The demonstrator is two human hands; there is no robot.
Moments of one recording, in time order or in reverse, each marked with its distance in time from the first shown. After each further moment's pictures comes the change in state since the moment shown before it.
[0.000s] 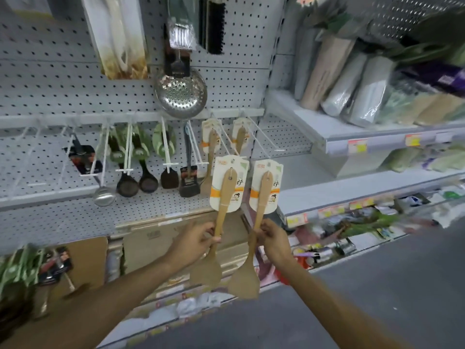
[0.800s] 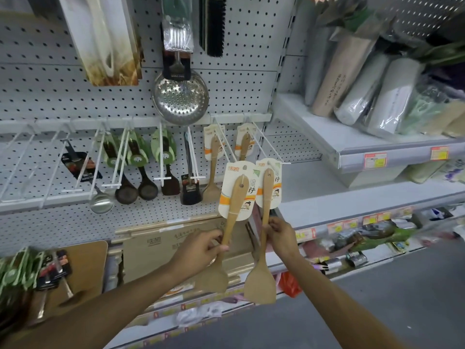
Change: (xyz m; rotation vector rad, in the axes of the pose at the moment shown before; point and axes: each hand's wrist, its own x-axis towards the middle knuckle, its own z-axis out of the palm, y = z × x) left_hand 0.037 0.009 0.007 -0.015 -0.014 0.033; right_hand 0.081 0.008 -0.017 -0.011 0.009 0.071
